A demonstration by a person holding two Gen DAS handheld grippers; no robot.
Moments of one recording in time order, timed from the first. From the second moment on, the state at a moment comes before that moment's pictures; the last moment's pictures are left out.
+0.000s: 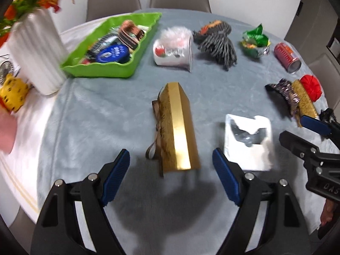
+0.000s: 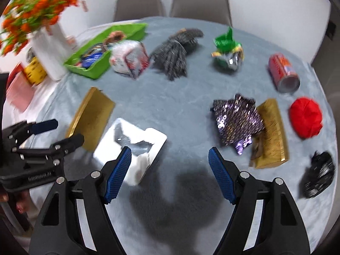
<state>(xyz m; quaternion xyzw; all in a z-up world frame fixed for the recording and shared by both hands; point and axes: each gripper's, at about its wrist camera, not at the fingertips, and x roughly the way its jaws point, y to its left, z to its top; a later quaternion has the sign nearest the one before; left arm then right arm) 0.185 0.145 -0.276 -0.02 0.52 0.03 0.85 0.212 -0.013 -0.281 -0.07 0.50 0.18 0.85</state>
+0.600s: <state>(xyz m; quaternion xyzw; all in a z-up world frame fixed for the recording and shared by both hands) 0.194 0.154 -0.302 -0.02 0.54 -0.01 0.84 0.223 0.020 -0.299 -0.04 0.53 0.22 0.82</state>
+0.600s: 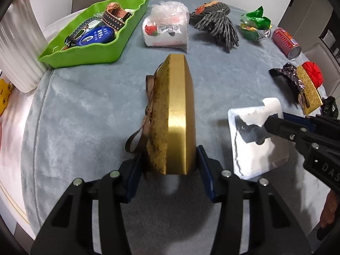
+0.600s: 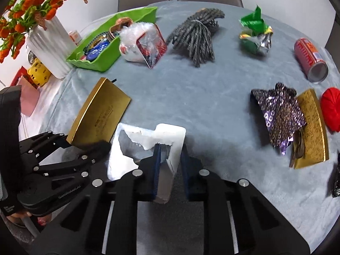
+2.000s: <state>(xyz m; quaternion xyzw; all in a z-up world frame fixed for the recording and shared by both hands) 0.108 -0.172 -0.190 0.15 0.45 -0.35 0.81 0.003 -0.308 -0.188 0.09 0.44 -0.10 0.89</state>
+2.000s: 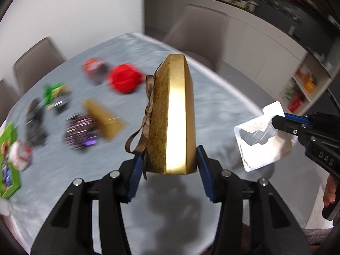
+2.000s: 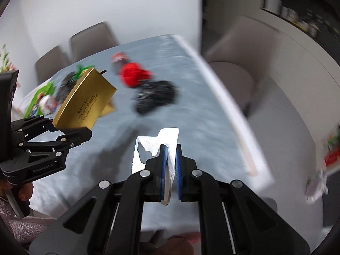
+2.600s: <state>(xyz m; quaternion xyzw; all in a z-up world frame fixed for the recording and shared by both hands) -0.102 -0.473 -0.230 0.28 0.41 -0.58 0.65 -0.278 -0.541 -0.215 0.21 0.41 -0.38 0.80</state>
